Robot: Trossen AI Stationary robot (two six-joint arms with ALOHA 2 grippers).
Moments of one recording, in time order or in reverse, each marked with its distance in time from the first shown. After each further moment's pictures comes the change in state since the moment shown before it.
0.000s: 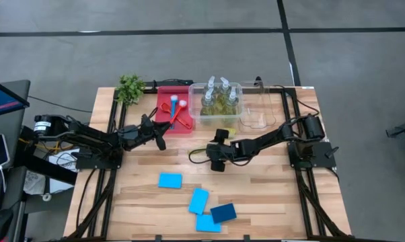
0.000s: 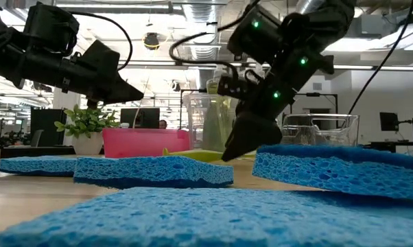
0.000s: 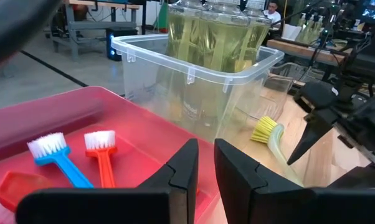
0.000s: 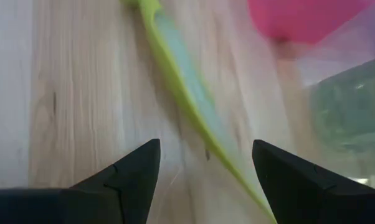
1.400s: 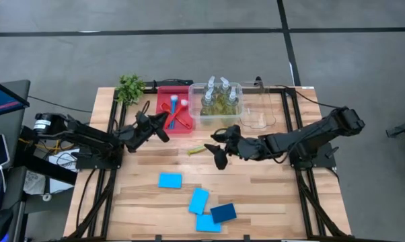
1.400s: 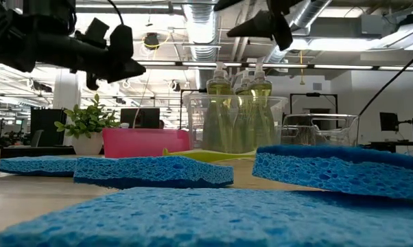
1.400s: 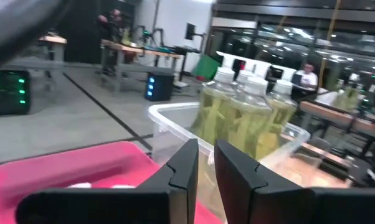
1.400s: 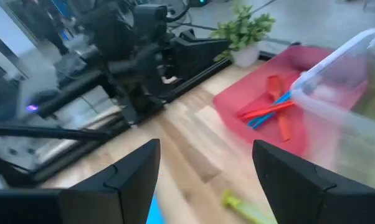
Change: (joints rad) left arm -0.080 -0.008 0.086 0.118 -0.293 0.028; right arm 0.154 -0.471 0.000 0.124 0.144 0.605
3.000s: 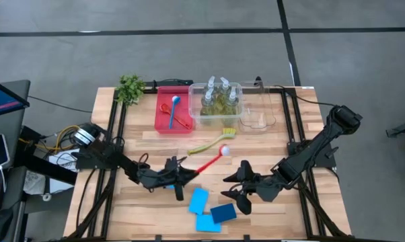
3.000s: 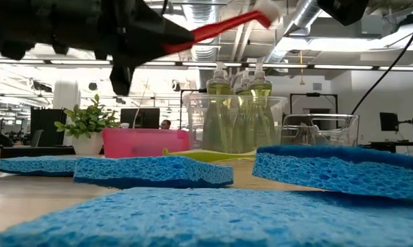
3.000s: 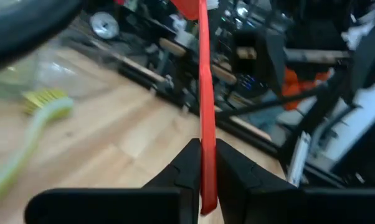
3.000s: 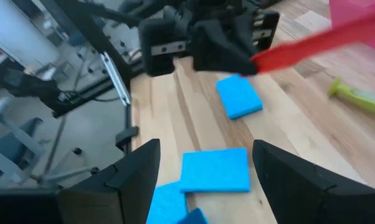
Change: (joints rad) left arm -0.573 0.595 0.410 0.085 0.004 -0.298; right arm 0.441 0.000 0.000 -0.152 0.026 0.183
